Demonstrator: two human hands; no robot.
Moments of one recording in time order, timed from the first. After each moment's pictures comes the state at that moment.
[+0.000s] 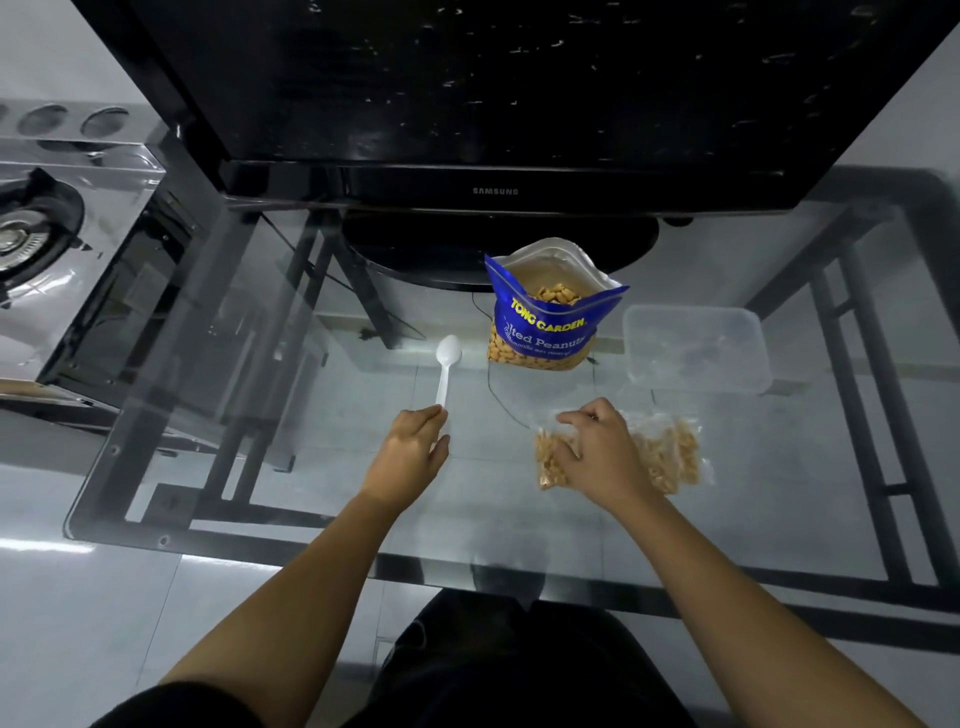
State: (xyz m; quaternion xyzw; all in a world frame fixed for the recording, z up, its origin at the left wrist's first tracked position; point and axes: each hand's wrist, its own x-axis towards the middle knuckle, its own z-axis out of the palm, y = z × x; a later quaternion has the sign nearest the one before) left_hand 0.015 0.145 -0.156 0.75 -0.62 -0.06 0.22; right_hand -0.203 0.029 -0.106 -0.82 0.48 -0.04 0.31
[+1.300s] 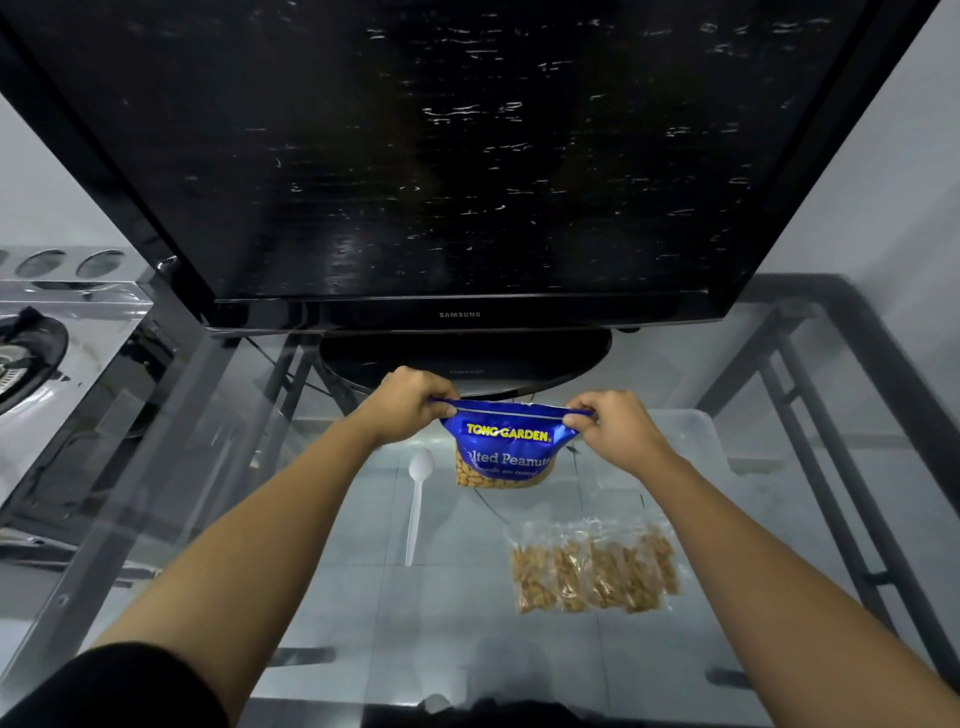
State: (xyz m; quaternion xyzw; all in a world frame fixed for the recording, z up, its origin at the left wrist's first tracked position) left_hand 0.071 -0.020 -0.021 0.68 -0.67 -0.25 0.13; right_hand -0.188 -0.105 -0.033 -0.80 0.49 -0.09 0.34
